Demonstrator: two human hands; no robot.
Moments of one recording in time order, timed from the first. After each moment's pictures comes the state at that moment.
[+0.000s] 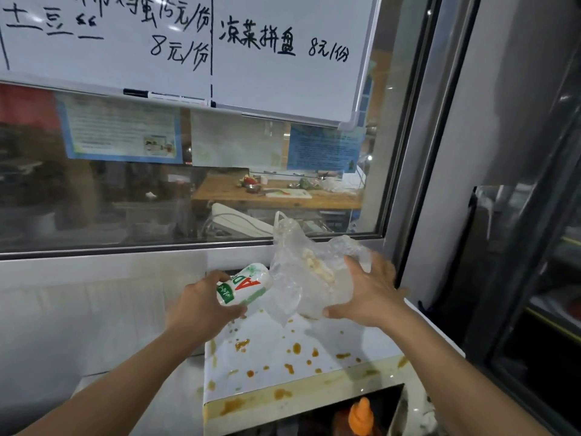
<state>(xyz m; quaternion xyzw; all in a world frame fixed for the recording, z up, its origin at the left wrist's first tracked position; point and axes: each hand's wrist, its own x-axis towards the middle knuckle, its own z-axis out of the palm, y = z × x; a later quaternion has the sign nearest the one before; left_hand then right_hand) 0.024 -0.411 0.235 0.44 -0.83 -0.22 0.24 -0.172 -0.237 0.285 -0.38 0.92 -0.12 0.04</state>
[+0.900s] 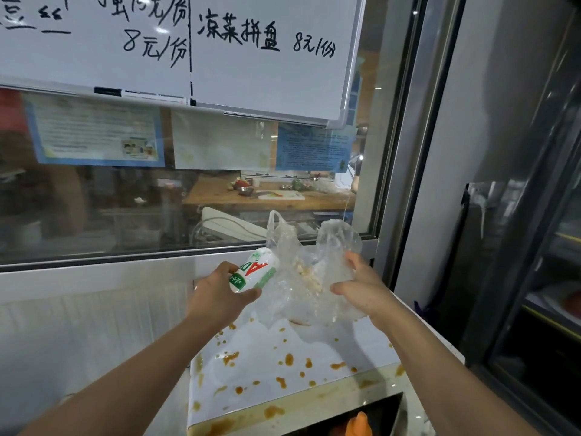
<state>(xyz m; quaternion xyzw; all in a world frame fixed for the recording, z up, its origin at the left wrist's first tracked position) -0.028 -0.412 0.247 0.42 -0.83 -0.27 0.26 -0.197 -0.251 0.279 -0.33 0.79 -0.48 0.19</state>
